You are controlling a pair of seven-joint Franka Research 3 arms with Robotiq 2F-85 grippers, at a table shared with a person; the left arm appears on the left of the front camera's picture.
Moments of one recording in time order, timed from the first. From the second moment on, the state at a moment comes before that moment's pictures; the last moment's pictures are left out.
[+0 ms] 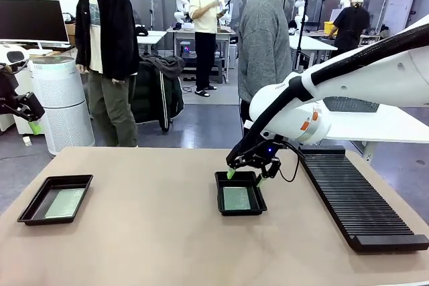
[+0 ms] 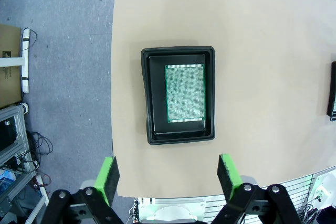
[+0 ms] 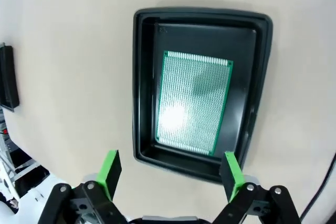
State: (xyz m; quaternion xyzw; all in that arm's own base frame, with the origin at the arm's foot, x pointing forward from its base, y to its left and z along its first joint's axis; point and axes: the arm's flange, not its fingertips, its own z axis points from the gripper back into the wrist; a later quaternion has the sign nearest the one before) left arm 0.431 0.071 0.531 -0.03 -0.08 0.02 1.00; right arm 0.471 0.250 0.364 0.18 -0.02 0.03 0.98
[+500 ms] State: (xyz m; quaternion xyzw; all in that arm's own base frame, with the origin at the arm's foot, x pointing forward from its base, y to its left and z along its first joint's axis) left arm 0.431 0.071 0.531 -0.03 -0.08 0.02 1.00; right arm 0.467 0.244 0.385 0.15 0.02 0.02 0.99
